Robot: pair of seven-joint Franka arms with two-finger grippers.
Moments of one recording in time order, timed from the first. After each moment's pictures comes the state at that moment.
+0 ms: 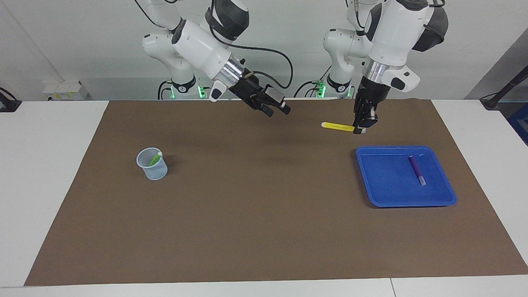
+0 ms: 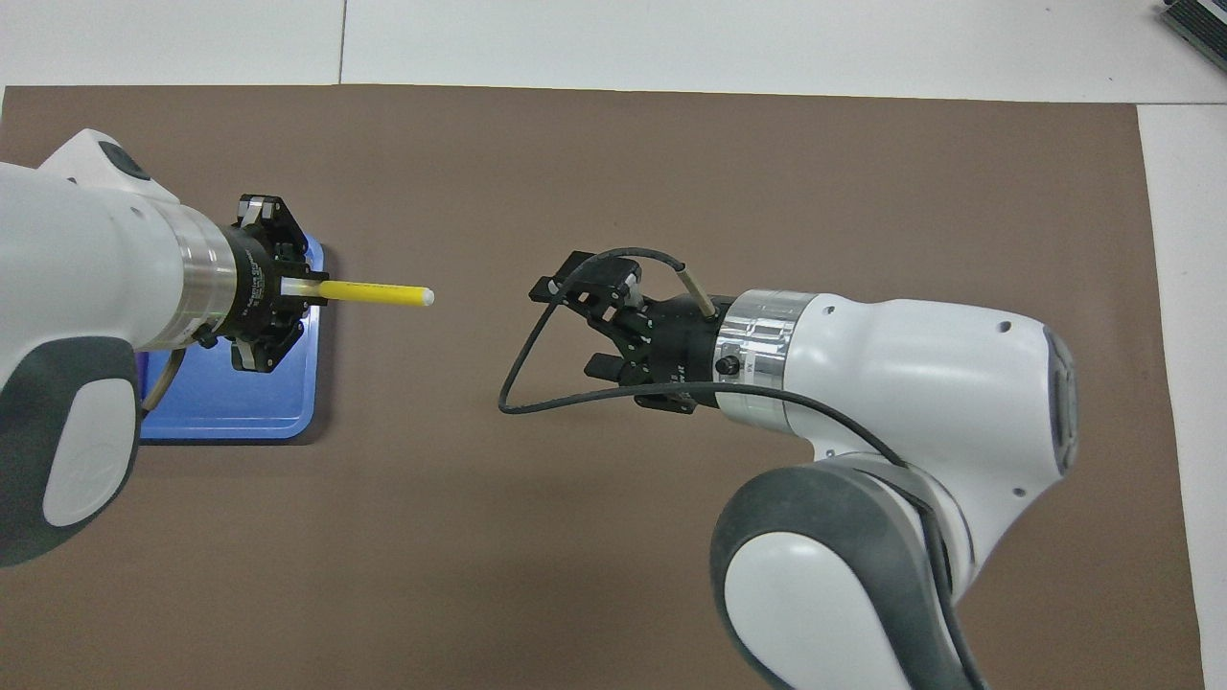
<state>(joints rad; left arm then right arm) -0.39 -0.07 0.06 -1.79 -0.01 1.94 -1.75 0.31 0.00 0.26 -1.91 0.90 2.48 0.73</state>
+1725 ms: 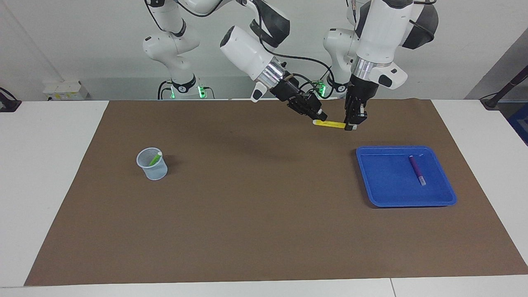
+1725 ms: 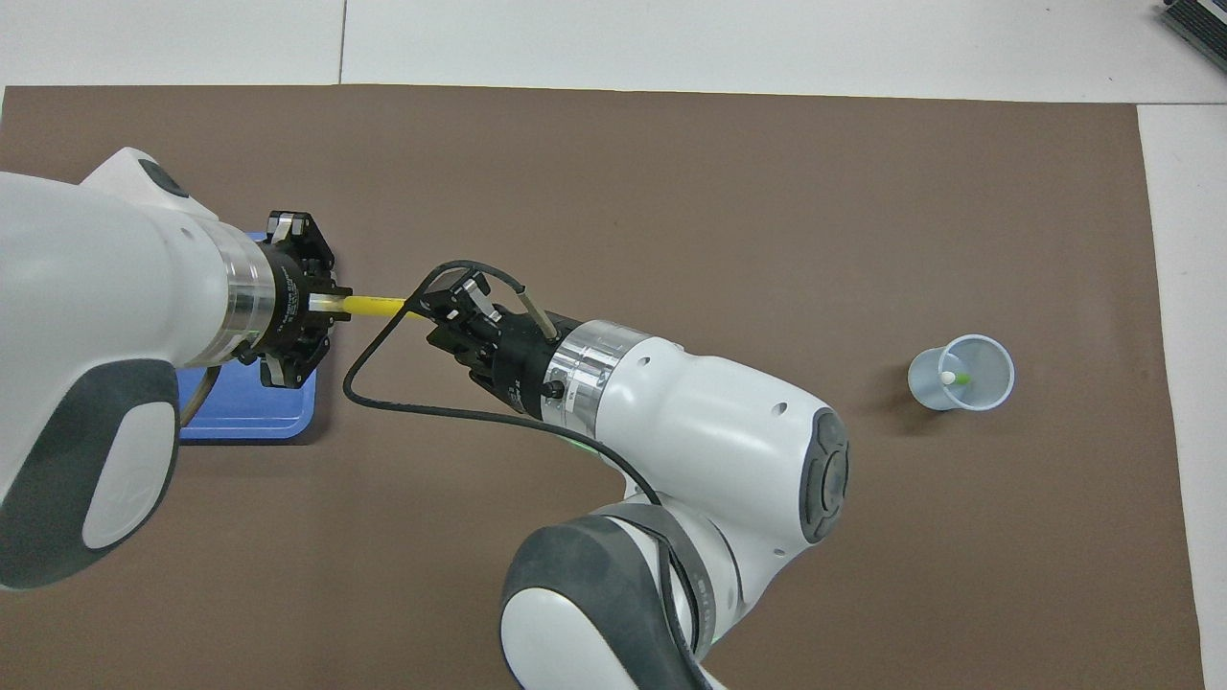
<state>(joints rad) -0.42 -0.08 0.05 -1.80 0.00 1.92 -1.80 0.52 0.19 0.26 -1.80 0.90 2.81 0.88</state>
